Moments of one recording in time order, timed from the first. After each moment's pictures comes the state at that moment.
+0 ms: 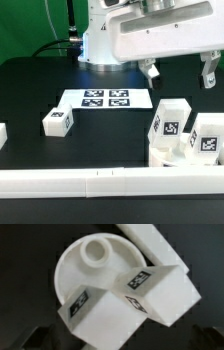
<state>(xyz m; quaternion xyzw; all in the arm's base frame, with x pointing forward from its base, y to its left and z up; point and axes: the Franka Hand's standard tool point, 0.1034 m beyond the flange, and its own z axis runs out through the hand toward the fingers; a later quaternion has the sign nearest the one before) 0.614 0.062 0.120 -0.94 0.31 -0.04 0.12</state>
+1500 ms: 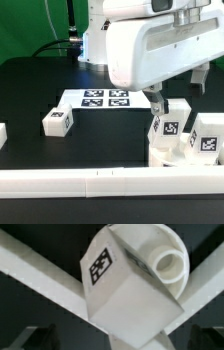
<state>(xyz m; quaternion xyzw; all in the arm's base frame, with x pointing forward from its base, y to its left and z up) 0.627 0.062 0.103 -0.92 -0.38 -0.06 0.04</state>
